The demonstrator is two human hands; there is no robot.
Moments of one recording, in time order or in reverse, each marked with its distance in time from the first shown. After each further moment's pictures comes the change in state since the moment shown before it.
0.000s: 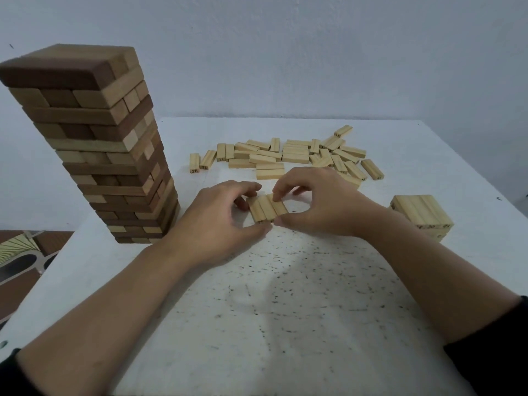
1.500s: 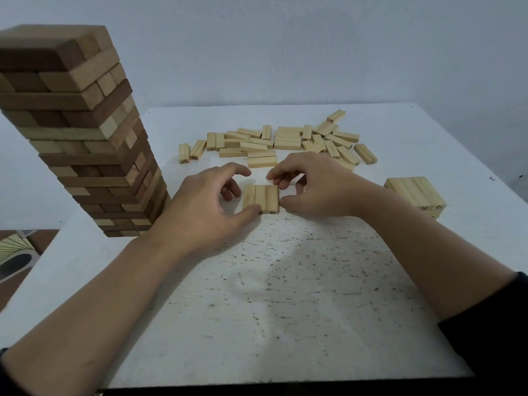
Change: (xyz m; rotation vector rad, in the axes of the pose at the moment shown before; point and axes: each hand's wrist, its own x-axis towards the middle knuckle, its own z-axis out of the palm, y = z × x) left_hand 0.003 -0.005 0.000 0.053 0.023 0.029; right_hand 0.000 0.004 -0.004 0.037 -0.061 0.113
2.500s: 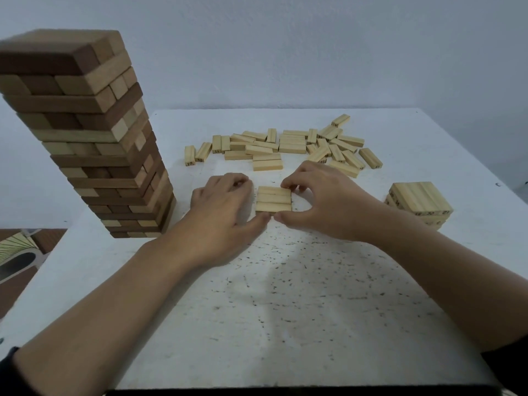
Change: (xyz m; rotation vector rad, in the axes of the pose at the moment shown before) left_hand -0.001 0.006 0.007 0.278 -0.208 0.001; right_hand -0.018 -0.010 0.007 -0.287 -0.002 0.069
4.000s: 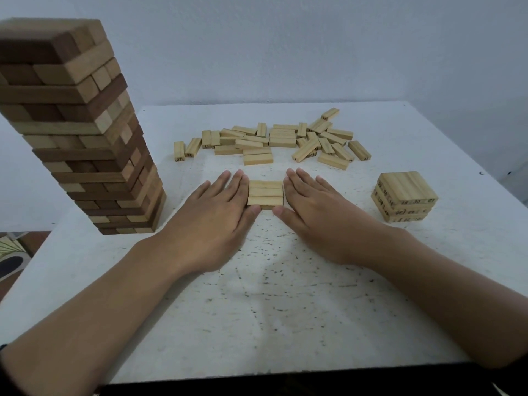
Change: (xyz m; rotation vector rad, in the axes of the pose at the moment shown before) left_hand -0.004 -0.001 0.011 0.245 -0.150 0.034; right_hand -0.025 0.000 0.024 -0.248 -0.149 0.031
